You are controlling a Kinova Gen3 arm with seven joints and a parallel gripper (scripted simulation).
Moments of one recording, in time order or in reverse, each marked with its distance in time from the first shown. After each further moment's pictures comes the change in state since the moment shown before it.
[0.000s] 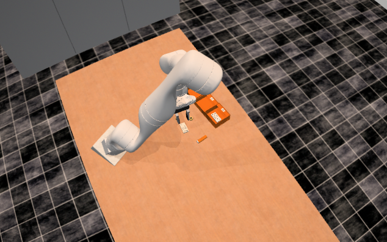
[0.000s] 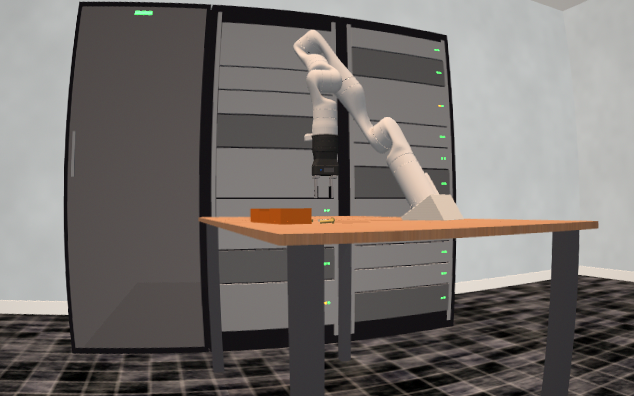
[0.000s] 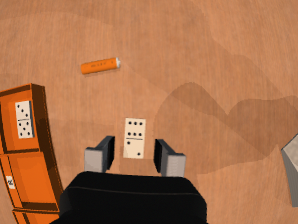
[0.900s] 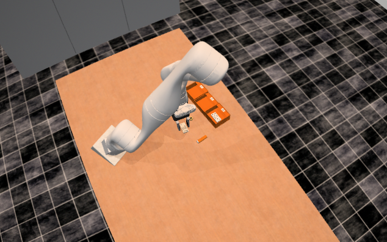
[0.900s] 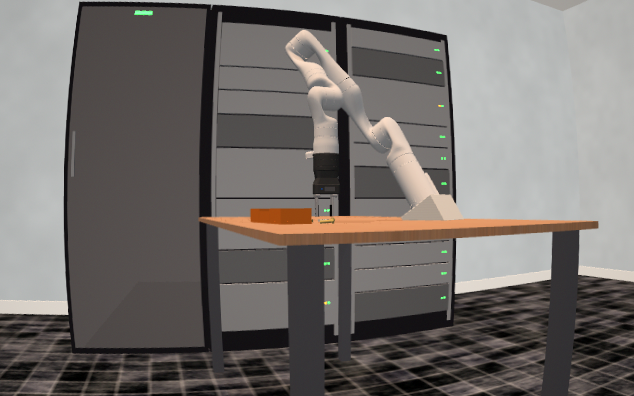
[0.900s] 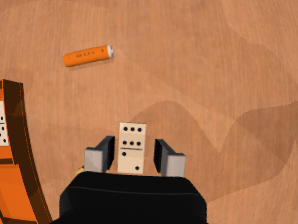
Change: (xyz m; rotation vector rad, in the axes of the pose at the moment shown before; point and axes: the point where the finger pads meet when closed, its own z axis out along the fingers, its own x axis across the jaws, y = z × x) arm 0.003 -0.002 0.054 -0.002 -0.003 0.002
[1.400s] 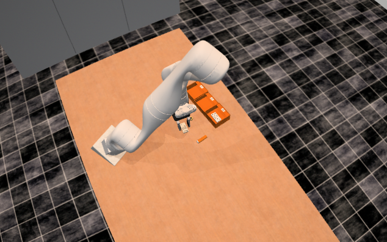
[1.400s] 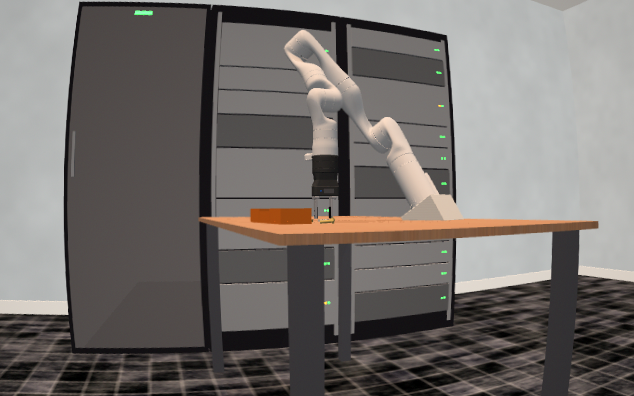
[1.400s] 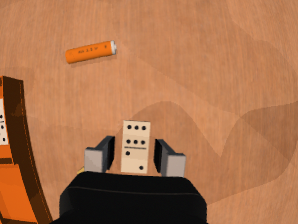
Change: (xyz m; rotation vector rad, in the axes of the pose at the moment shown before) arm -0.004 0.002 0.006 -0.002 -0.003 0.000
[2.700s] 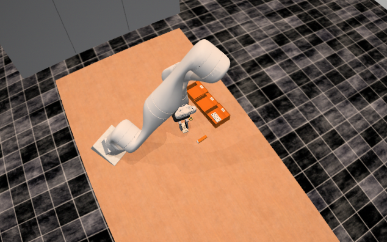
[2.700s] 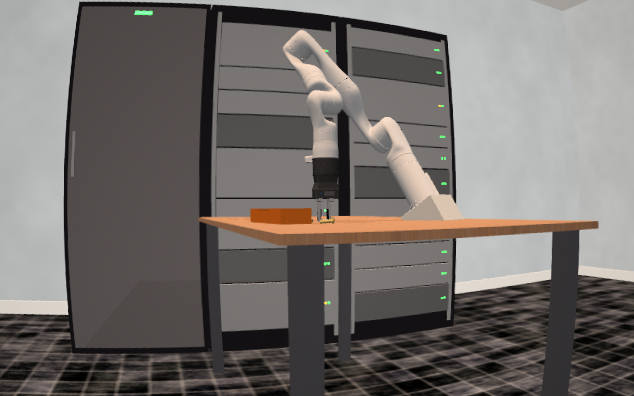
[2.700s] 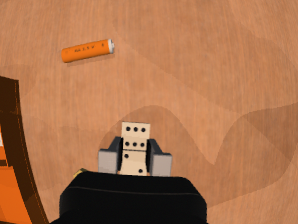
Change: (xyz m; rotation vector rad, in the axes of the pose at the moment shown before) arm 0.002 -0.001 0.007 0.004 0.005 -0.002
